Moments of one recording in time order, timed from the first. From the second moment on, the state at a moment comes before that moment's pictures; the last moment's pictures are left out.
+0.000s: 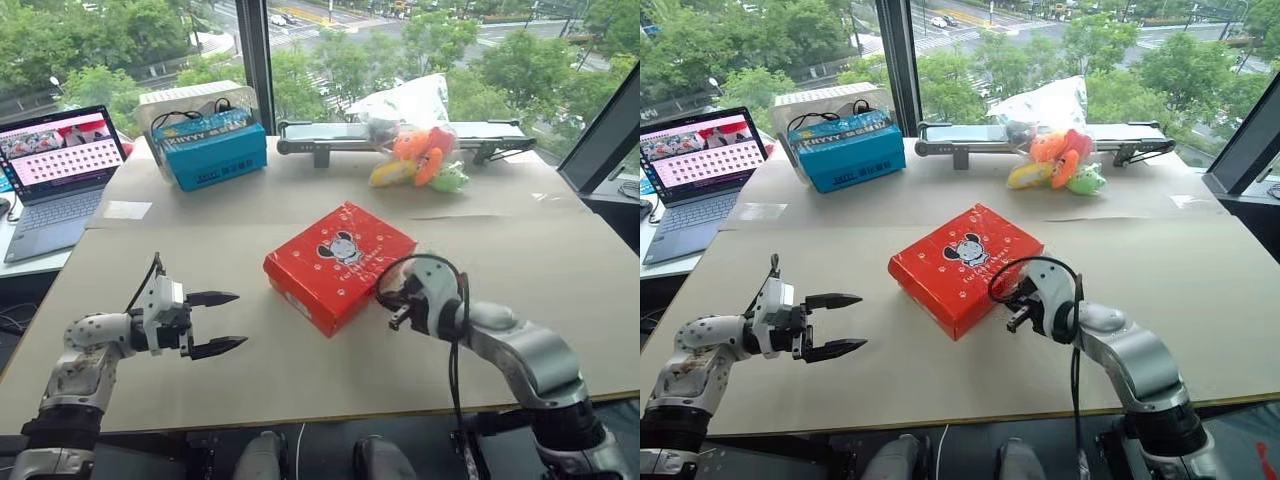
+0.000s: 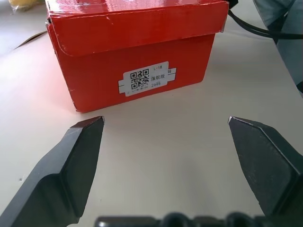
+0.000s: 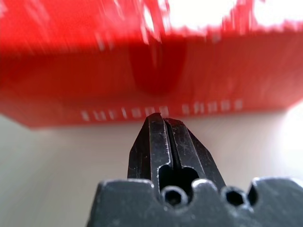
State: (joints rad) left arm -0.19 0.71 0.12 0.20 -0.46 0.01 -1.38; right arm -0.36 -0.56 0.11 -0.40 0.40 0.95 0.49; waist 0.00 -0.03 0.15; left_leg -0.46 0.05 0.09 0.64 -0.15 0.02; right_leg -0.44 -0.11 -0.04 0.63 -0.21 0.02
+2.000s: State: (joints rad) left arm 0.00 0.72 0.22 -0.04 -0.53 0.09 -1.22; right arm -1.00 -0.43 0.31 0.19 0.14 0.66 0.91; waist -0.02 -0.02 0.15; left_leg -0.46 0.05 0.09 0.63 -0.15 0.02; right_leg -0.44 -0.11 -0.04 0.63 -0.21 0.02
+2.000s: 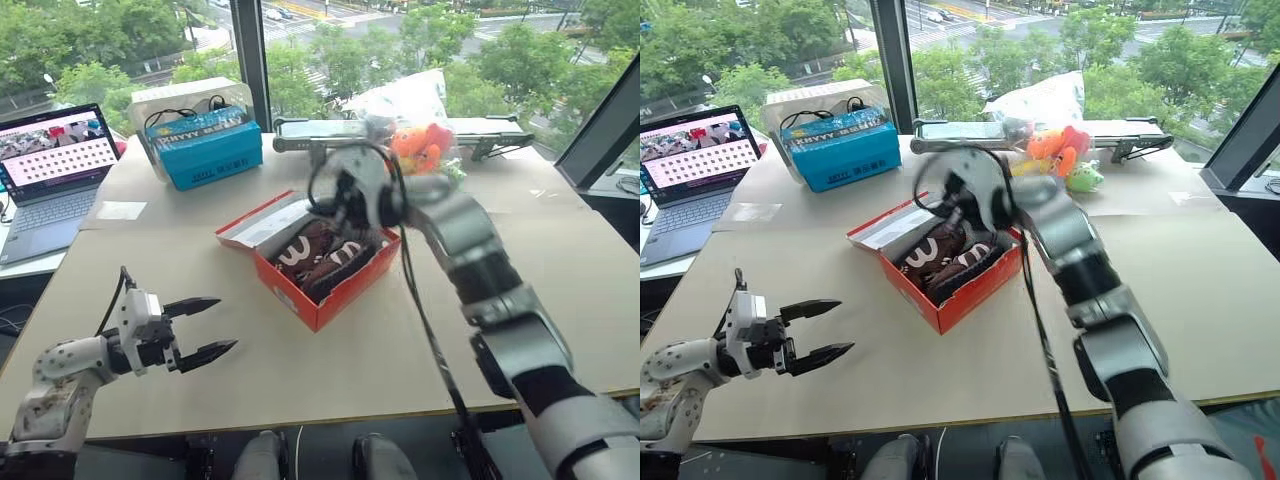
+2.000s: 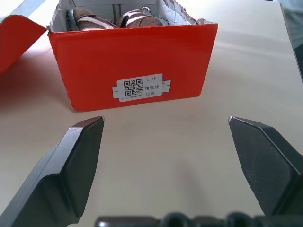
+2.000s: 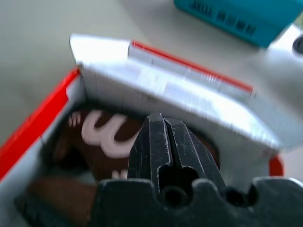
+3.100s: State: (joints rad) left arm -0.08 0.68 0.14 0.04 -0.51 0.11 -1.27; right arm -1.23 -0.40 0.67 0.59 -0.18 -0.07 1.36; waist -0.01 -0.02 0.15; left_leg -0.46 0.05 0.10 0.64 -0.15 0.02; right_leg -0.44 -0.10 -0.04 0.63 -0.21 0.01
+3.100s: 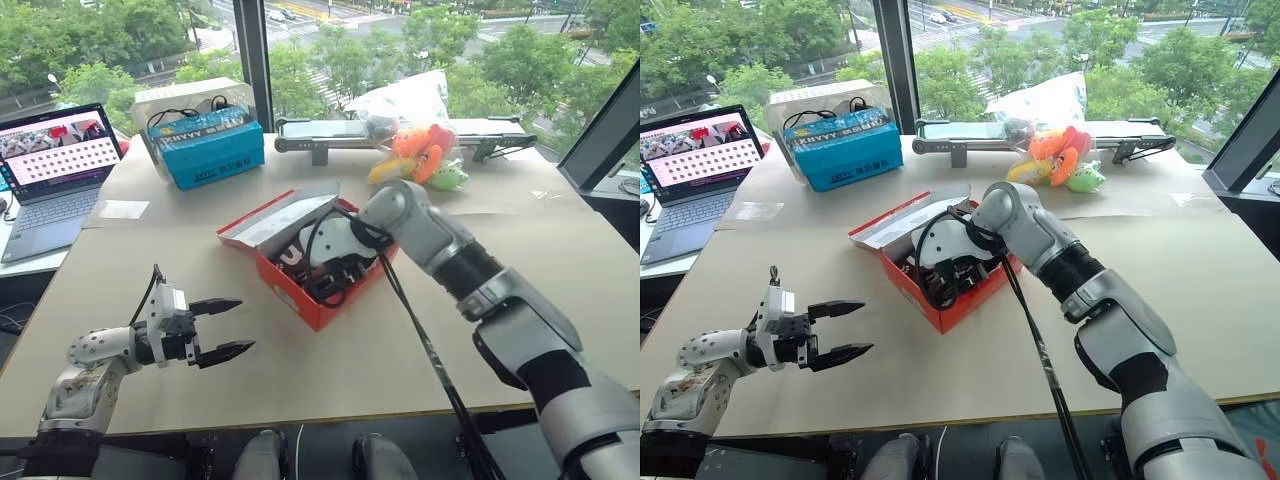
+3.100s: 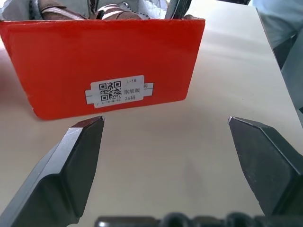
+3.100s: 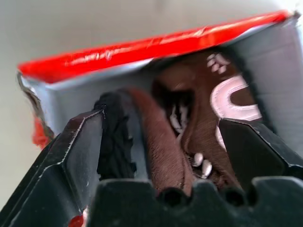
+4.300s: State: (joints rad) left arm -0.11 0.68 0.13 0.04 -0.51 0.11 -1.28; right arm -1.28 -0.33 0.62 0.77 -0.33 -0.20 1.44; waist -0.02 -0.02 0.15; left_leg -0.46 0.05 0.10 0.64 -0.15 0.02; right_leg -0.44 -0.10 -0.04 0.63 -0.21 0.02
